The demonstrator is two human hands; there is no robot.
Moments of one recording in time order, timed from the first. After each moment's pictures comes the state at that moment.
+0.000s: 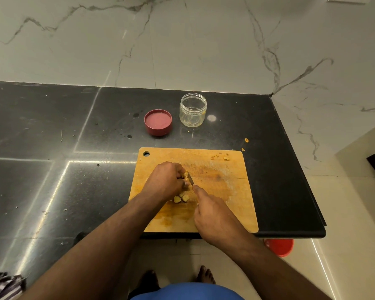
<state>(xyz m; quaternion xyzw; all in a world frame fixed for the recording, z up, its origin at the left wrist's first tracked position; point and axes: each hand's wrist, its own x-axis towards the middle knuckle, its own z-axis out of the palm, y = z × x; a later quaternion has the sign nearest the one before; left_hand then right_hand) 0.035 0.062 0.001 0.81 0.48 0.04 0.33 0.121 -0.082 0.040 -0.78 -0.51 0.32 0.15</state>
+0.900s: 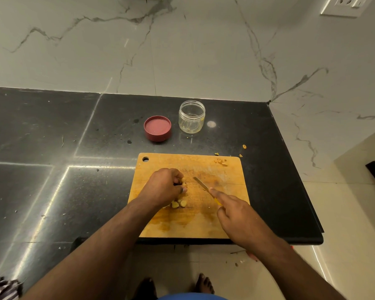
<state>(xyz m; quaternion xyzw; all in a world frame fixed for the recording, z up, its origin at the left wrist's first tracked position) 0.029 0.065 -0.001 0.80 0.47 0.04 0.37 0.177 -0.109 0.037 -0.78 -0.55 0.26 0.16</state>
